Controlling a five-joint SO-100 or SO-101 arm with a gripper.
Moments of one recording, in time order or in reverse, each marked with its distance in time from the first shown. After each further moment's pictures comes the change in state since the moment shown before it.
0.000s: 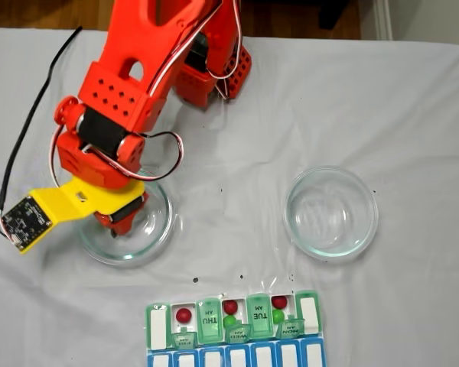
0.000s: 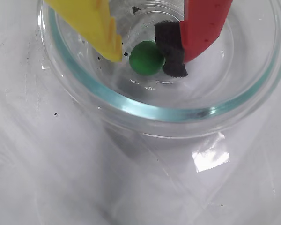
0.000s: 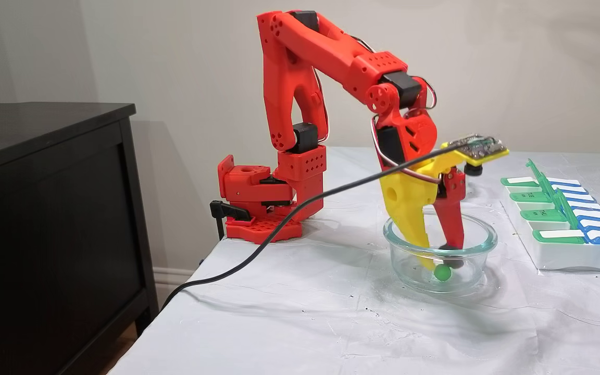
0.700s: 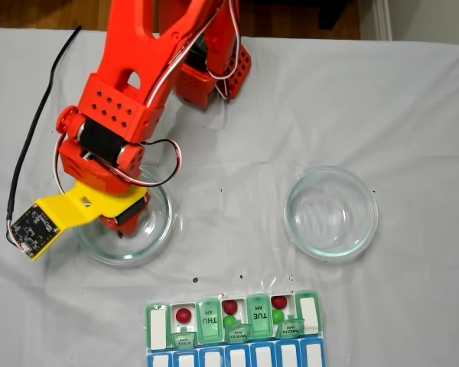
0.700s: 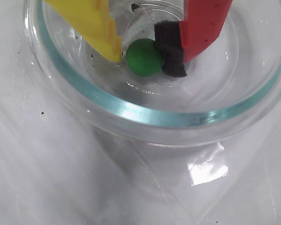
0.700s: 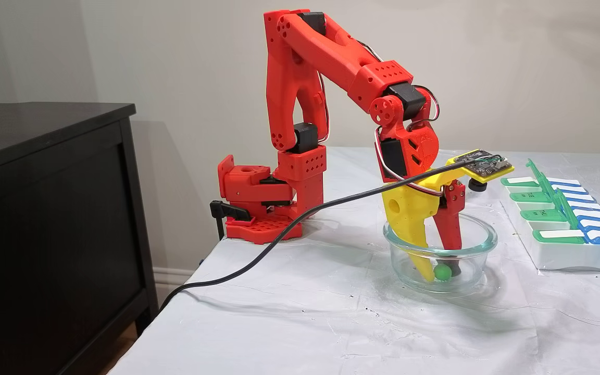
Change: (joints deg) arm -0.1 -3.0 0.0 -1.1 -2.6
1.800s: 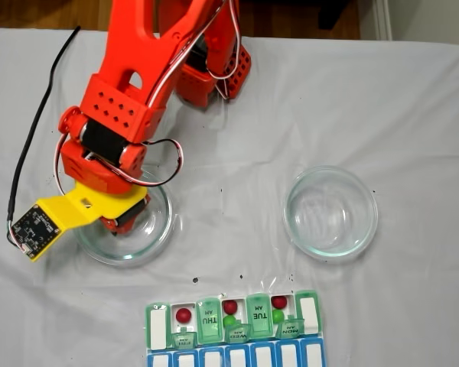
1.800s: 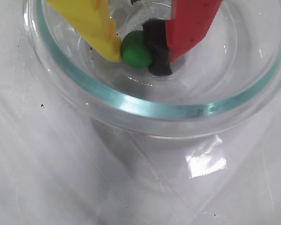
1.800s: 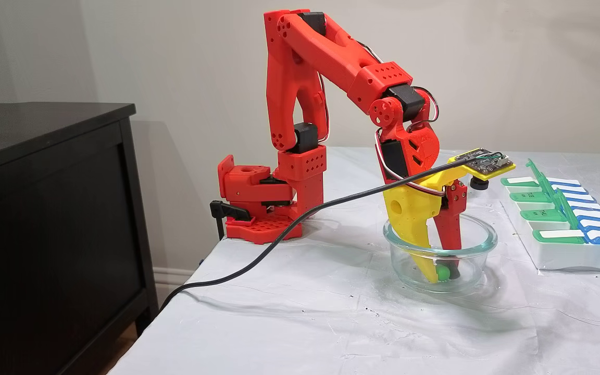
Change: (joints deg) arm -0.4 -0.1 0.9 -2.6 0.4
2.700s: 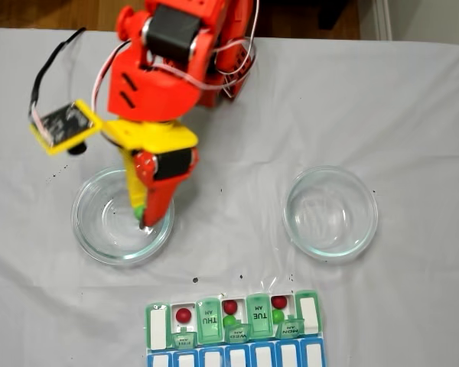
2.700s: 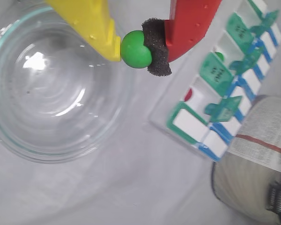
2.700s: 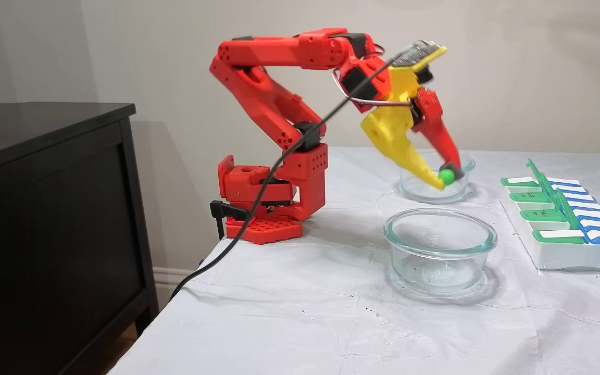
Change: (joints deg) arm -13.5 52.8 17.5 6.0 26.5
